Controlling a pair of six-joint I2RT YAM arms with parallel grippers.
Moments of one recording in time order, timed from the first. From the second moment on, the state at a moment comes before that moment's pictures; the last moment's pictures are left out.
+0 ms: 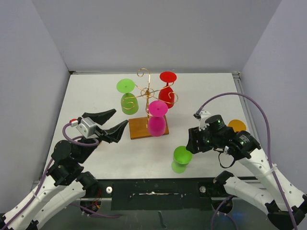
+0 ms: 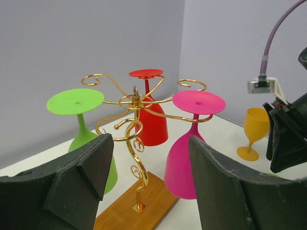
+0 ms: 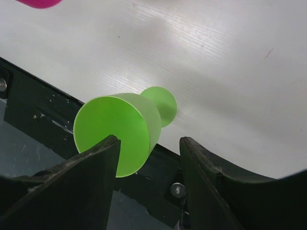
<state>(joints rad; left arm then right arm) -0.77 0.43 0.63 0.14 -0.03 -0.04 0.63 0.83 1.02 -1.06 -0.11 0.32</state>
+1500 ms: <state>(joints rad) -0.76 0.44 0.63 0.14 -0.03 -0.09 0.84 0.87 1.15 -1.06 0.35 0.48</state>
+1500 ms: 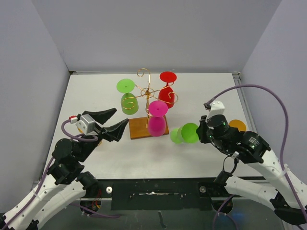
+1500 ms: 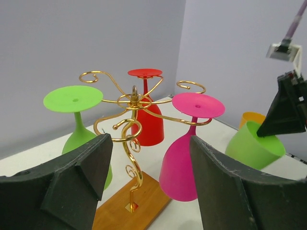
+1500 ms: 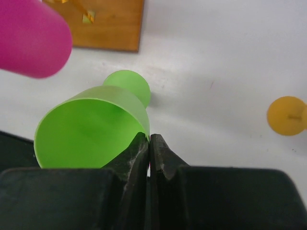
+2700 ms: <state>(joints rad) -0.76 0.79 1.01 0.24 -0.16 -0.83 0.84 0.92 1.10 0.28 0.22 0.25</state>
